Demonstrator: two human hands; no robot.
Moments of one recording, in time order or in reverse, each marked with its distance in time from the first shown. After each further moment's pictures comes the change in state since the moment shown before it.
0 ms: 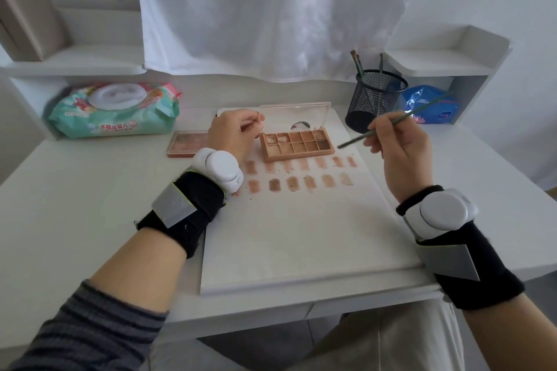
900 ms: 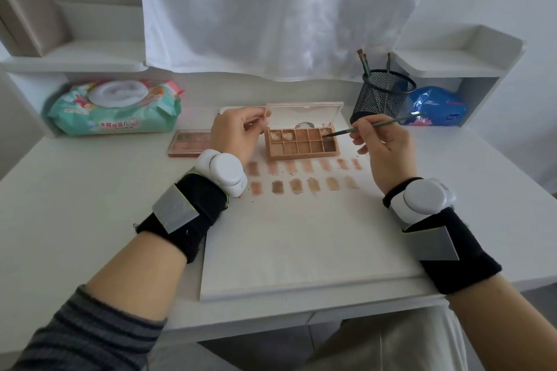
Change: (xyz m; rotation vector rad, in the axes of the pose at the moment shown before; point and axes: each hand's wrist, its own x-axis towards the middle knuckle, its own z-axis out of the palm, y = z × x) left_hand 0.002 -0.006 0.001 -0.079 0.035 0.130; right_hand 0.015 0.019 0.019 -0.063 -0.039 0.101
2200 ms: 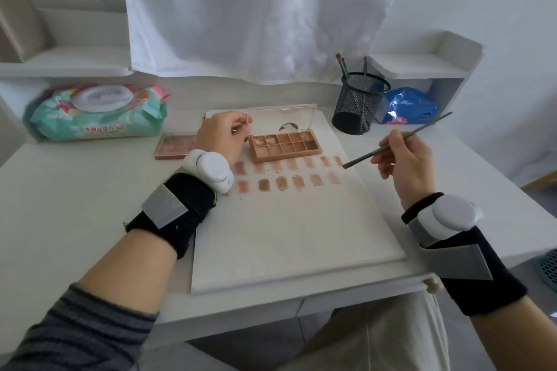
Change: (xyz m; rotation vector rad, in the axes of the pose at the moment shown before) left_hand -0.002 0.002 0.000 0.169 -0.042 -0.071; right_hand -0.024 -0.009 -0.046 0.110 0.166 0.289
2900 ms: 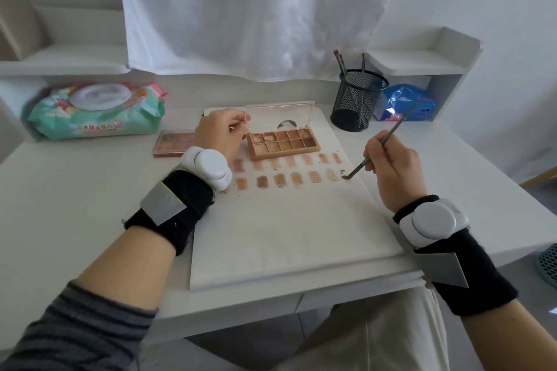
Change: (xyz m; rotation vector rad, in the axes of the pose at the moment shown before) left_hand 0.000 -0.002 -0.001 -0.016 -0.011 -0.004; right_hand -0.012 0.011 0.000 -0.282 -0.189 -0.406
